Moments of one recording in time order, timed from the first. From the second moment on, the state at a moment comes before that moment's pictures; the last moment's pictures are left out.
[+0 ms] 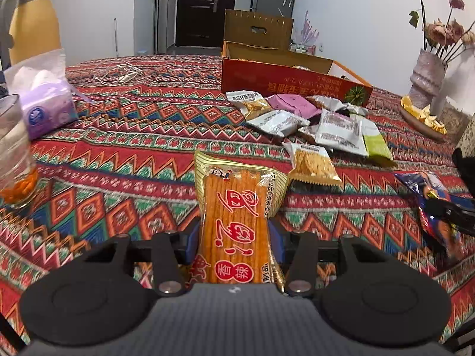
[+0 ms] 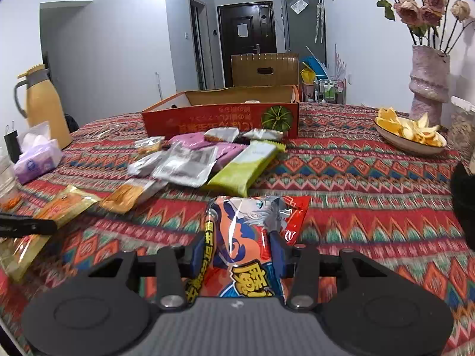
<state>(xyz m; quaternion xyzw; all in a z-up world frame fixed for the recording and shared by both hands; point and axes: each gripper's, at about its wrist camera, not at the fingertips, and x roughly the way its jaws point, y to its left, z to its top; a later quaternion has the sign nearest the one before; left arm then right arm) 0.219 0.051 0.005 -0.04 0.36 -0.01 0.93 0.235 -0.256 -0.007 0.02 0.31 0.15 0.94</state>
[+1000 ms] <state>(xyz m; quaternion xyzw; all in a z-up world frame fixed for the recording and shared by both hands) 0.205 0.027 0.056 -0.07 0.31 -0.05 0.95 0.214 -0.268 0.017 0.02 0.28 0.15 0.95</state>
